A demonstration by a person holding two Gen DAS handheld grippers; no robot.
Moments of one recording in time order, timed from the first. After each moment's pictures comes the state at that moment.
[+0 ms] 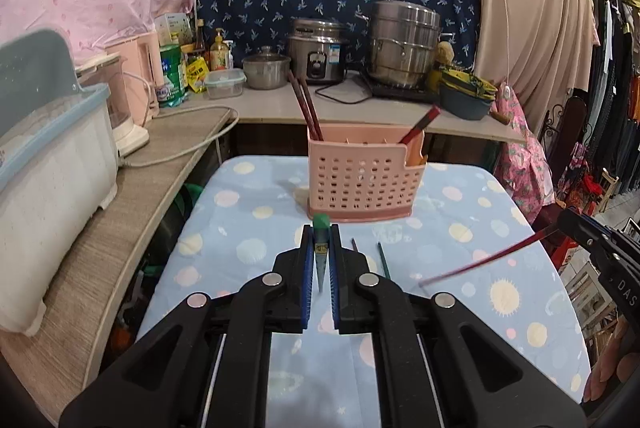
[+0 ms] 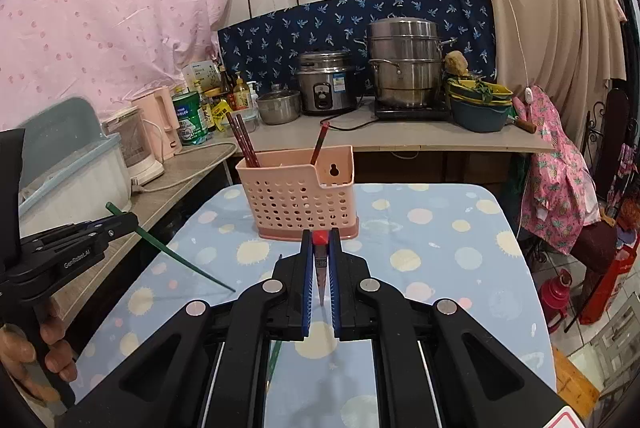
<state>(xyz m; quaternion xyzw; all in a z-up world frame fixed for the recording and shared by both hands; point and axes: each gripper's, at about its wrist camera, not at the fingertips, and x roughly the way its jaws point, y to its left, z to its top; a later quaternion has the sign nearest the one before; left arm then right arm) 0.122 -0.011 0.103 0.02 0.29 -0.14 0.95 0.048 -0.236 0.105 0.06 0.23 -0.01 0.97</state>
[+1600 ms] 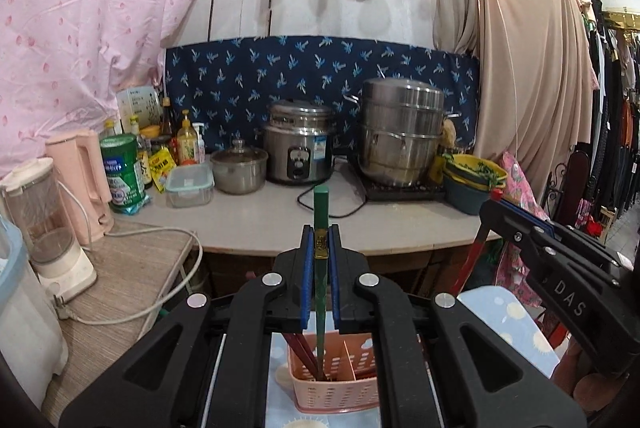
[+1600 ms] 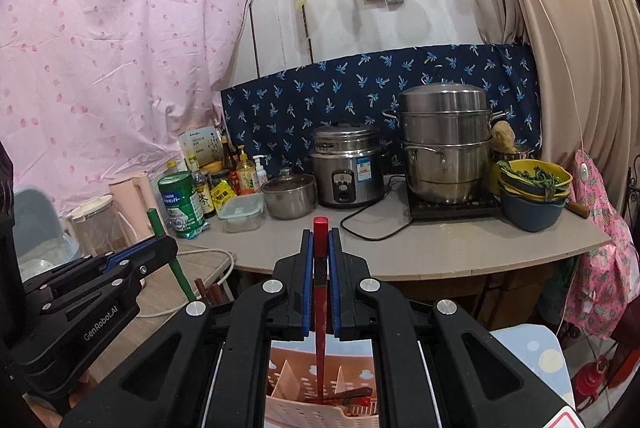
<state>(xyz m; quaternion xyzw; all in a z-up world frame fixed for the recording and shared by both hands) 0.309 -0.068 0.176 0.00 0.17 -0.18 0.97 0.281 -0.237 0.183 0.06 0.13 0.01 0.99</state>
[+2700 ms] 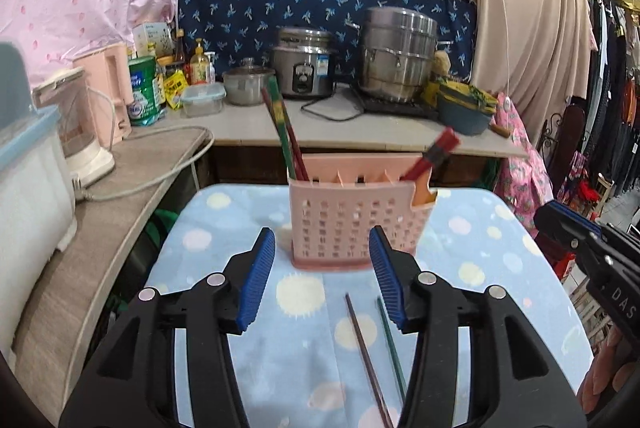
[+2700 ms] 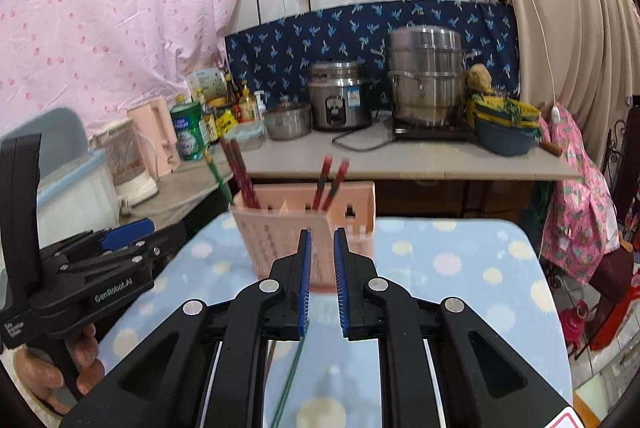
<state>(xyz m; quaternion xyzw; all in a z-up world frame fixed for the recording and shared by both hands) 0.191 -0.041 0.082 0.01 0.27 -0.16 0.95 0.132 -0.230 0.098 0.05 0.22 0.01 0.97</state>
